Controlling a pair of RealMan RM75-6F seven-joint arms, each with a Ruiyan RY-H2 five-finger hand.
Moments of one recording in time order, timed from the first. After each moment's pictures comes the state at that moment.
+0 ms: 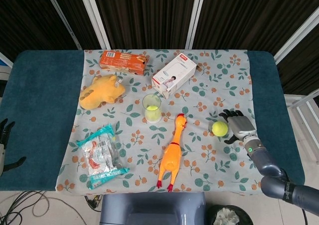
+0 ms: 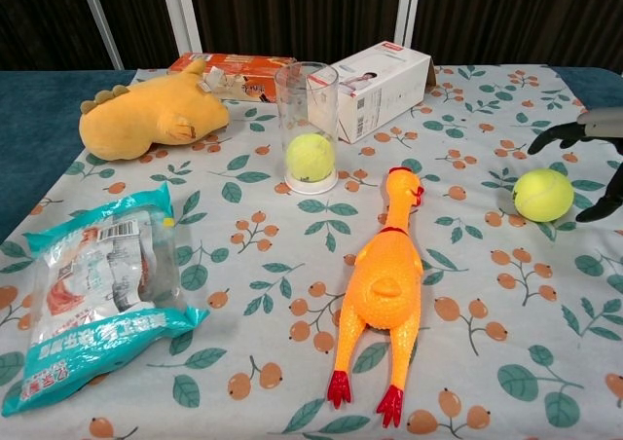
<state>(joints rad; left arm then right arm) -0.06 -1.10 -0.07 -1.67 1.40 1.50 0.19 0.69 -1.27 0.14 -1.48 -0.86 0.70 -0.30</state>
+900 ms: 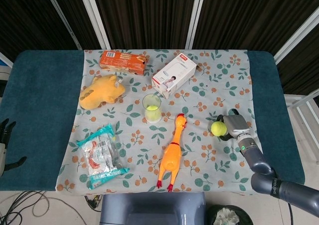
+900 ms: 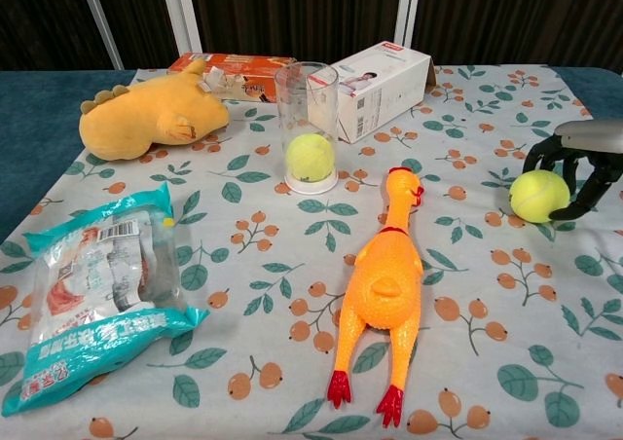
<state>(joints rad) -0.07 -1.10 -0.07 -1.67 1.39 1.48 0.19 0.72 -1.38 0.12 -1.36 -0.83 0.74 -0.31</state>
